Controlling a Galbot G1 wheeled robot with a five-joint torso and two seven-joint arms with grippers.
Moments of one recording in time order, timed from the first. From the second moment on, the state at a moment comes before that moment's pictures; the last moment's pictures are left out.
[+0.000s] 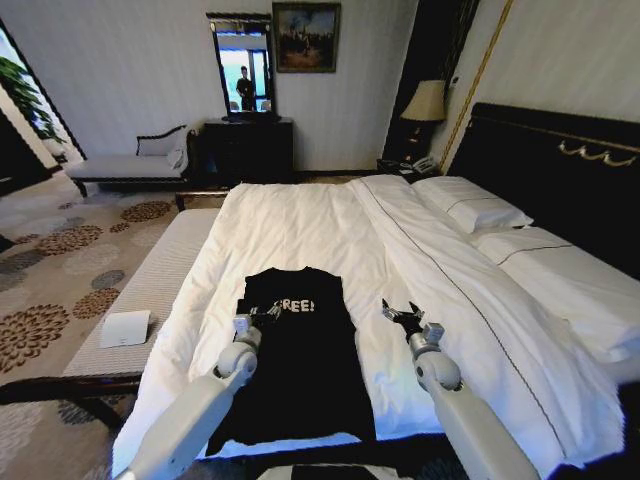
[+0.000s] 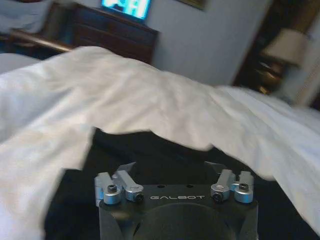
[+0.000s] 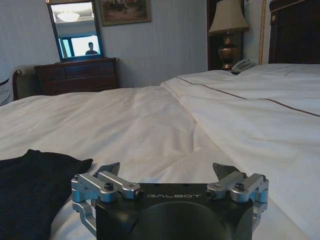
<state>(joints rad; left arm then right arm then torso) 1.00 -1.11 -0.11 -1.69 -0.87 0.14 -0.38 -1.17 1.13 0.43 1.59 0.55 -0.06 0.13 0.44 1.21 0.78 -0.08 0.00</state>
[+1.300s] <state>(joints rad) 0.93 -1.14 -0.27 -1.30 -0.47 0.17 -0.33 -1.19 1.12 0.45 1.61 0.55 -0.07 0.15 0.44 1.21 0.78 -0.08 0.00</state>
